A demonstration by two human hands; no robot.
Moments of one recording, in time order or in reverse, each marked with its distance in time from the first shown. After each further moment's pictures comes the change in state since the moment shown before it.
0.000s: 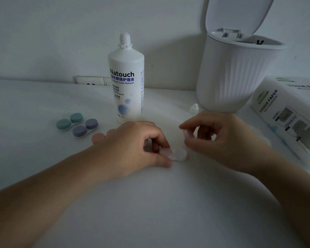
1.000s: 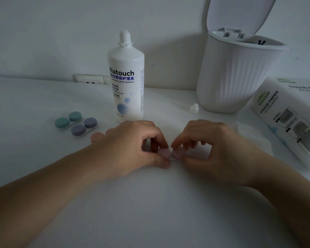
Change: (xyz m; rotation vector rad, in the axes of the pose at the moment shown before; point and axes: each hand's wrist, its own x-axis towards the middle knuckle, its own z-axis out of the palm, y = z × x) left_hand -0.001 0.001 -0.001 0.031 0.010 -0.016; right_hand -0.005 -0.010 0.001 -0.146 -0.199 -0.204
